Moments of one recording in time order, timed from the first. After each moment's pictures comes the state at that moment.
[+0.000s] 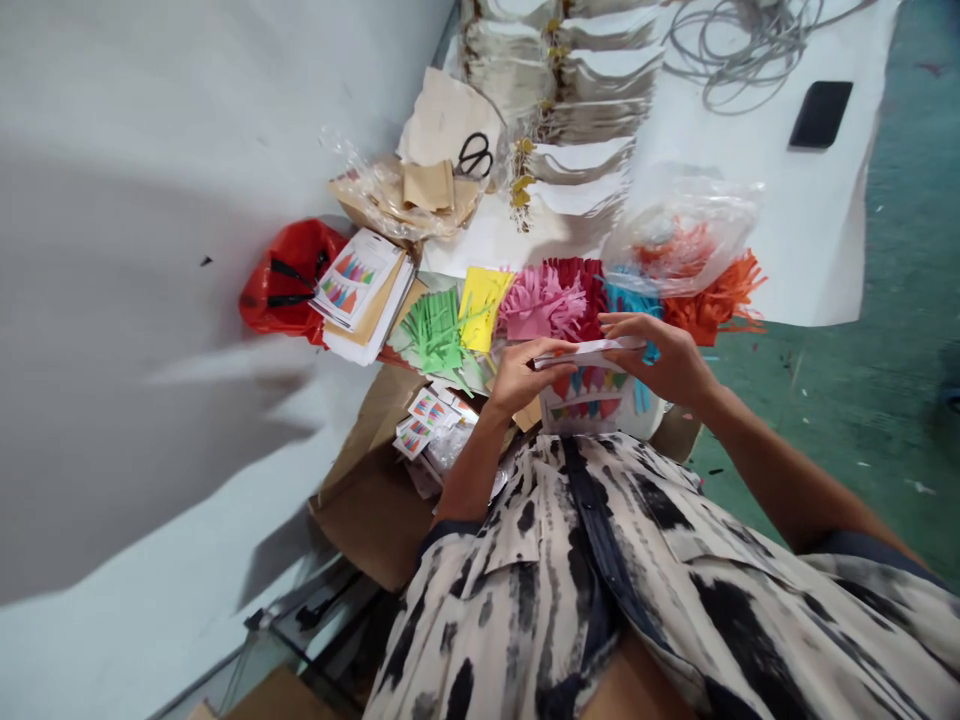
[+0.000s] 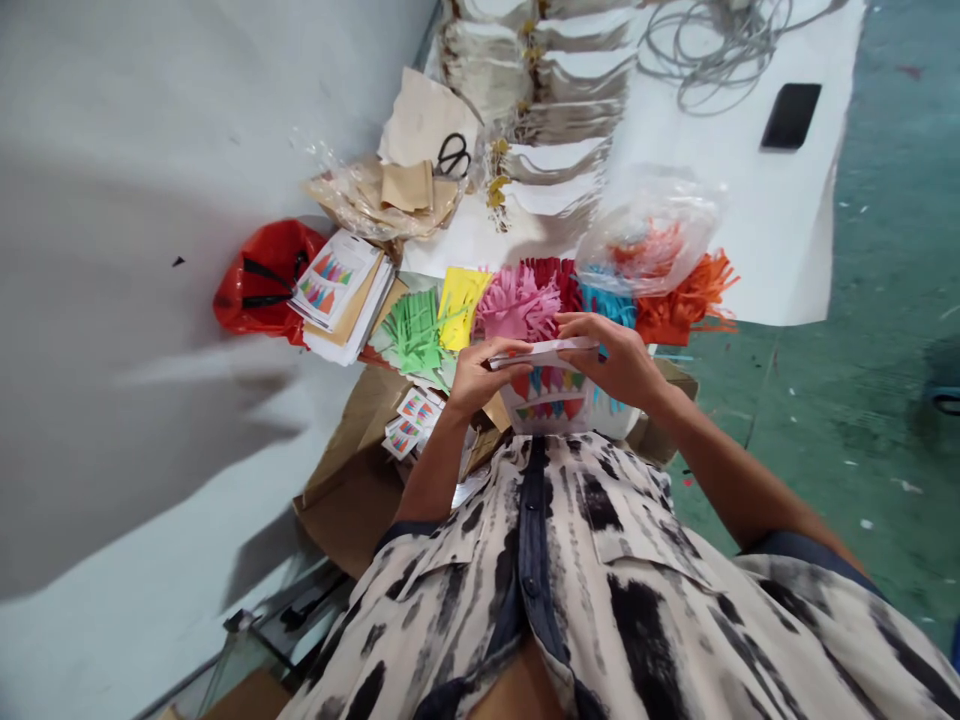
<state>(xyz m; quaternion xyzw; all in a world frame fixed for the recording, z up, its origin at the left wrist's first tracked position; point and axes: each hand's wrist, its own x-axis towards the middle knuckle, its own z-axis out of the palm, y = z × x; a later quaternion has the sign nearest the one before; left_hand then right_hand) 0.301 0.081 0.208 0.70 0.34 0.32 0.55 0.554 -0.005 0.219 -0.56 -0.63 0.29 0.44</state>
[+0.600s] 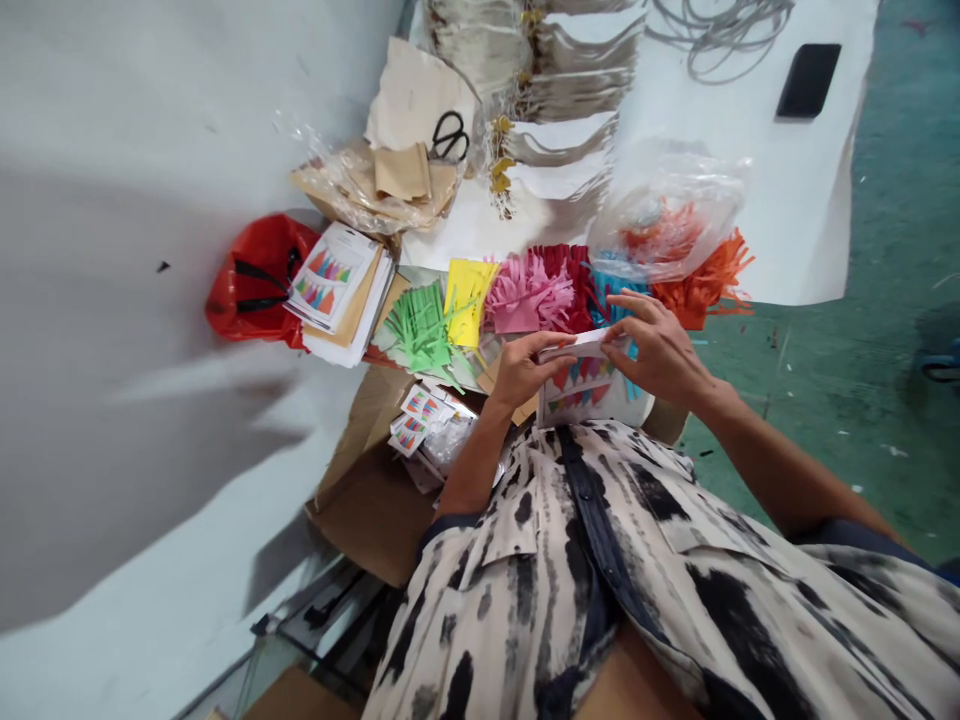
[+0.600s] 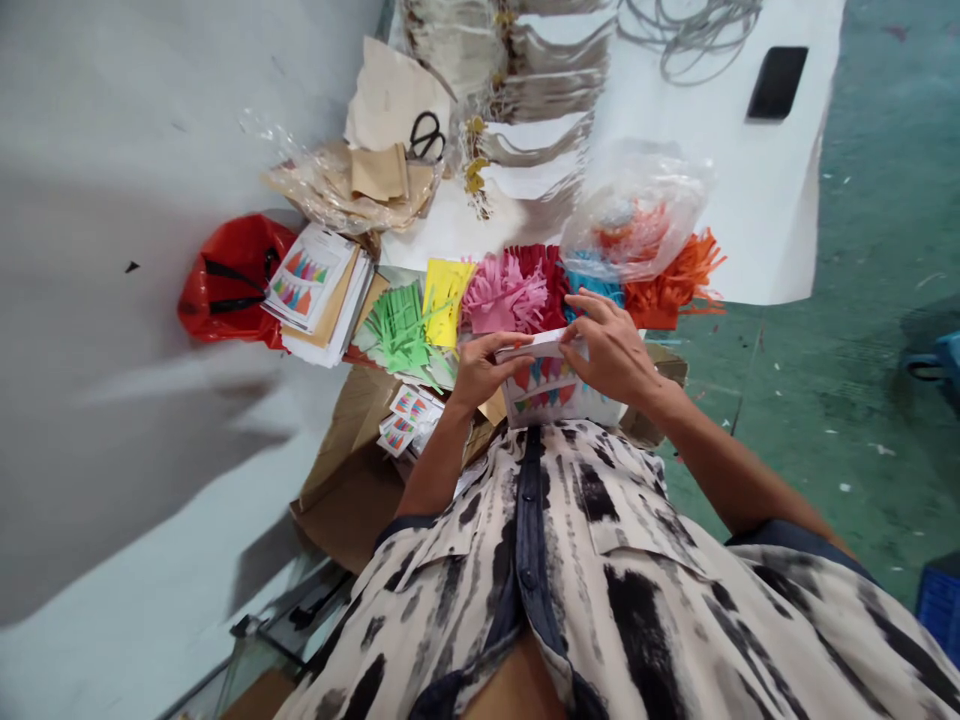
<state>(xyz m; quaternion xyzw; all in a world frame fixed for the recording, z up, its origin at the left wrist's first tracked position) 0.318 0.084 0.182 0.72 0.31 0.32 0.53 0.561 -0.011 0.205 -0.62 -0.69 0.18 0.33</state>
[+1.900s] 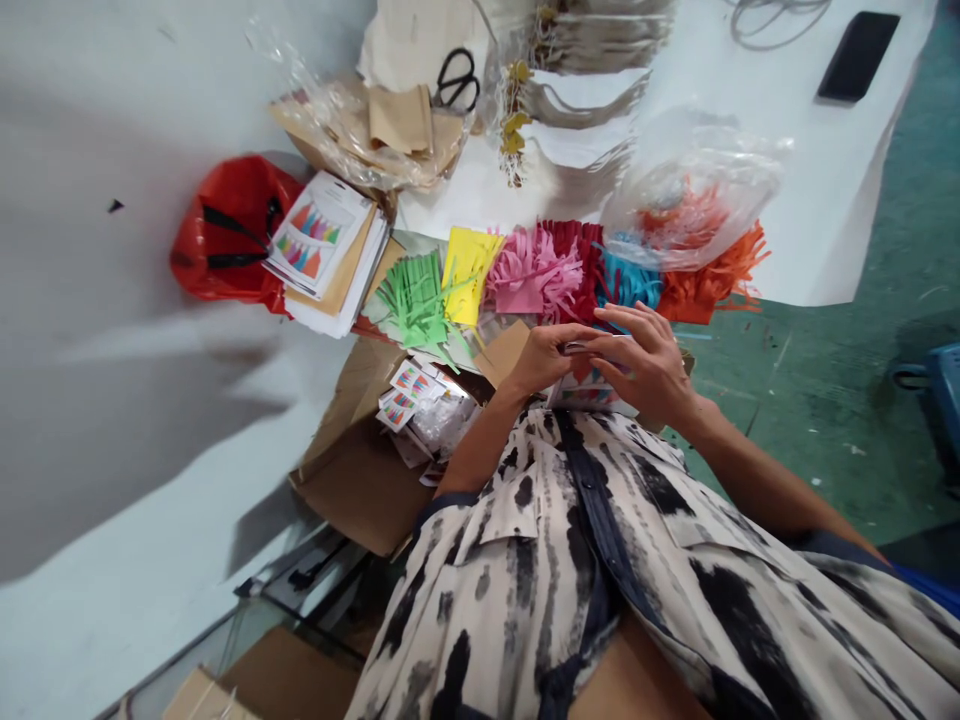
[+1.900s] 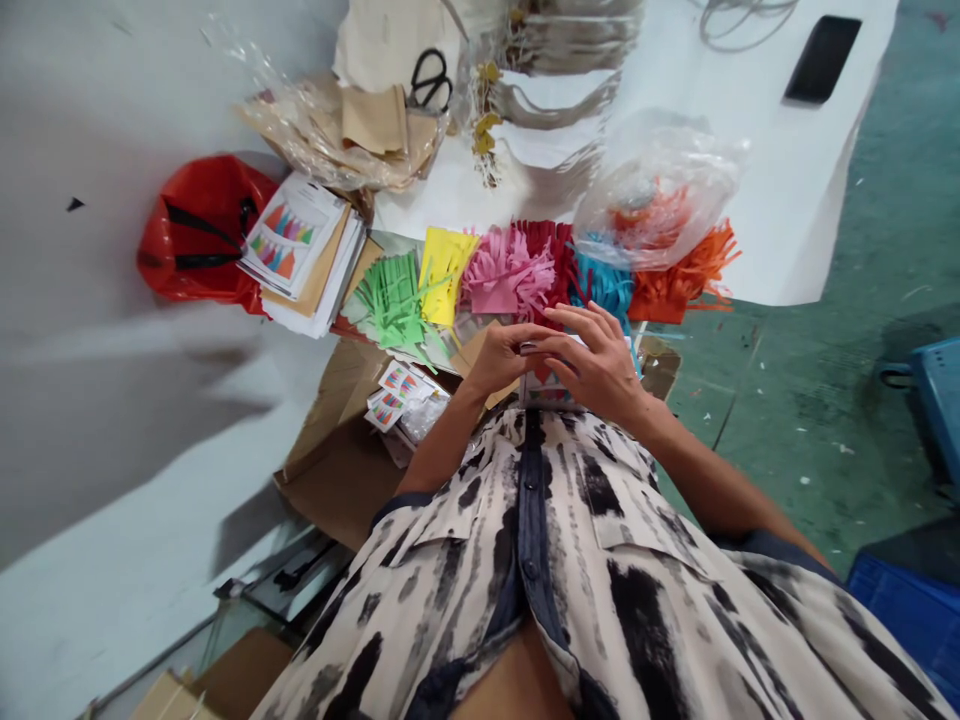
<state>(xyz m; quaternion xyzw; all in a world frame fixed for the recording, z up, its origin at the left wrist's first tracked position) 0.336 0.072 0.163 0.68 0.26 0.28 0.63 0.529 -0.028 0.200 -0.57 -0.74 0.07 0.35</state>
